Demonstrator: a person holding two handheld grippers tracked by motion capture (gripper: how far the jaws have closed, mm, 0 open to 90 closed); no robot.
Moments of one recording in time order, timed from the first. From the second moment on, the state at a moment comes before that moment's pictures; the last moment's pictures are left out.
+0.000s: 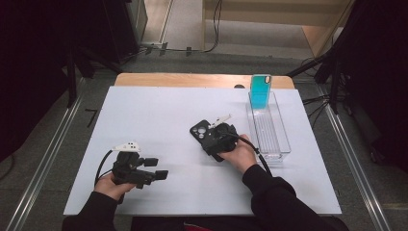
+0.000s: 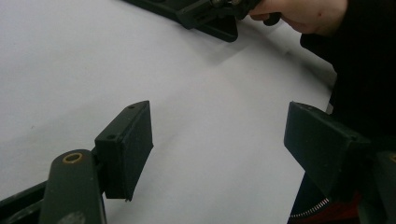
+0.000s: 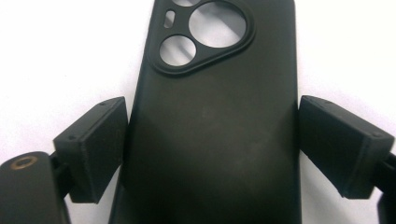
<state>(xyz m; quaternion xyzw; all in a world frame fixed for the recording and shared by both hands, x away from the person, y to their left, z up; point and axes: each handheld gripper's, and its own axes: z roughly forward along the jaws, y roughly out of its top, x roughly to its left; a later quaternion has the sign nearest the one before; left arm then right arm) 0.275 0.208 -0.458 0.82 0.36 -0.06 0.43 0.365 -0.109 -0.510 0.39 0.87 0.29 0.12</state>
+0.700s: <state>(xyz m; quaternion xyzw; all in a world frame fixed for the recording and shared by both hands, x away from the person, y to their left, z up) 0.277 0.205 -0.450 0.81 0.37 -0.08 0.44 0.362 -0.117 -0.491 0.40 0.85 0.32 0.11</state>
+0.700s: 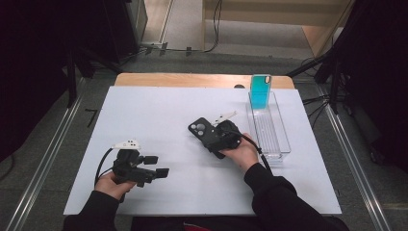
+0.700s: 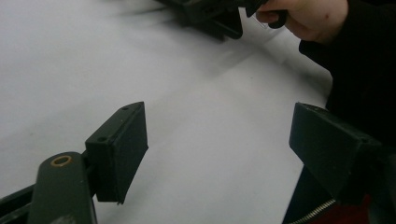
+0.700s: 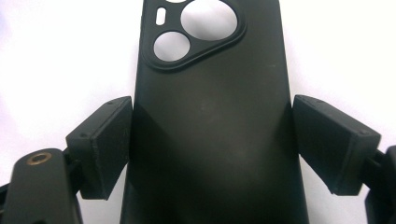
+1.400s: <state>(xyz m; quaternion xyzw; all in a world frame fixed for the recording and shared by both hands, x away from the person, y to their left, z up) 0.289 0.187 -0.431 0.79 0.42 -0.10 0.44 0.313 -0.117 -0.448 0.39 0.84 0.38 0.07</state>
